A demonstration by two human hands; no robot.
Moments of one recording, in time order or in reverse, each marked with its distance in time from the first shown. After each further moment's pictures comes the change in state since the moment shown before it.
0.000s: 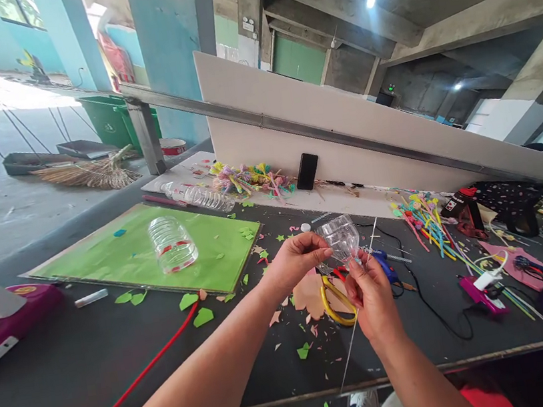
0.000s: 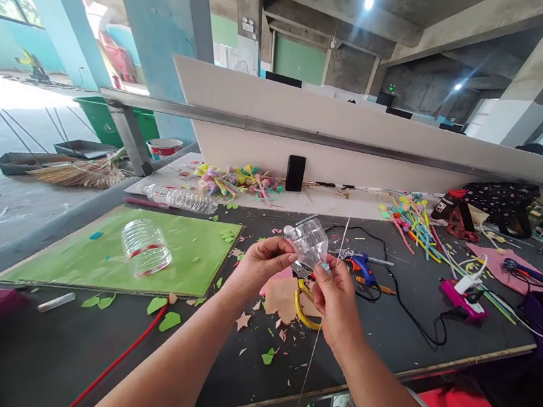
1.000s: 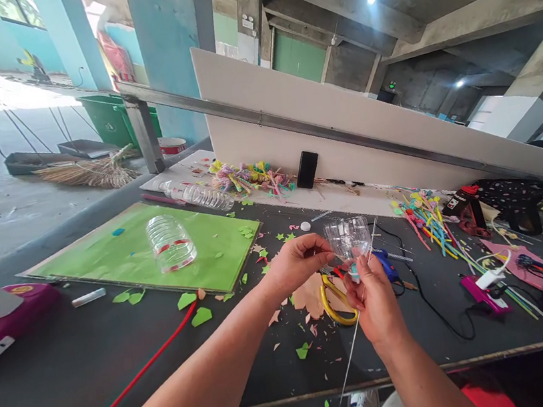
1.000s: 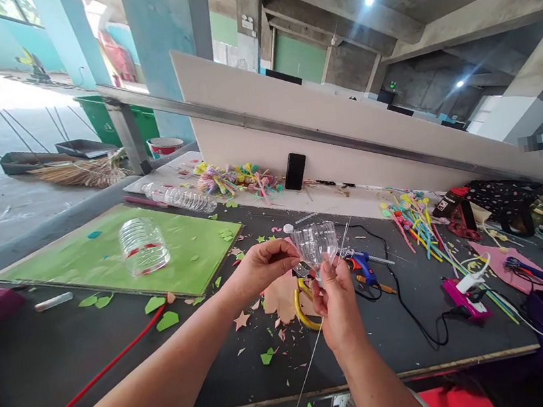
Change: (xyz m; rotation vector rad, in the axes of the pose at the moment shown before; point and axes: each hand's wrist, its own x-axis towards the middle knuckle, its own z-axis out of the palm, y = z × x) left_hand 0.000 -0.010 -0.002 0.196 -0.065 0.076; right_hand -0.002 -0.007 -0.002 0.053 -0.012 0.061
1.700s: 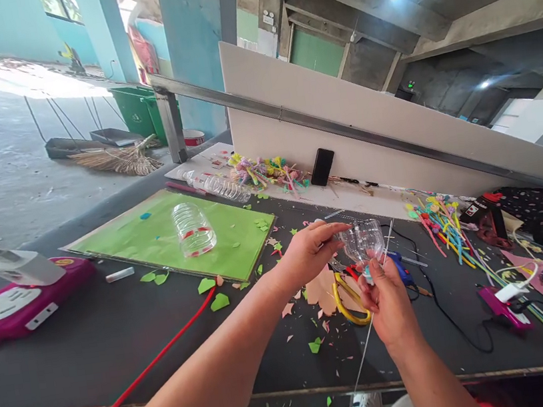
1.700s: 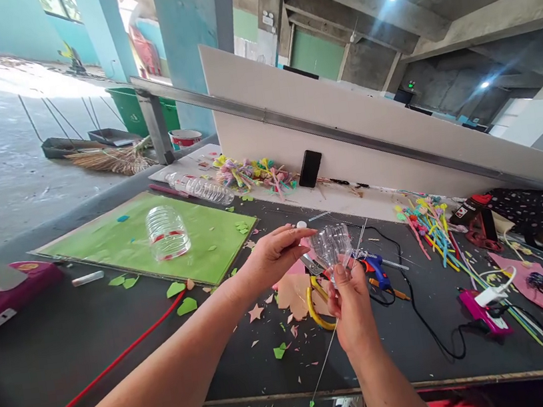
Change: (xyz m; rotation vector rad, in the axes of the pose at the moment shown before) left_hand 0.000 0.022 -0.013 0.449 0.120 0.316; right_hand 0.001 0.006 -0.001 -0.067 0.029 0.033
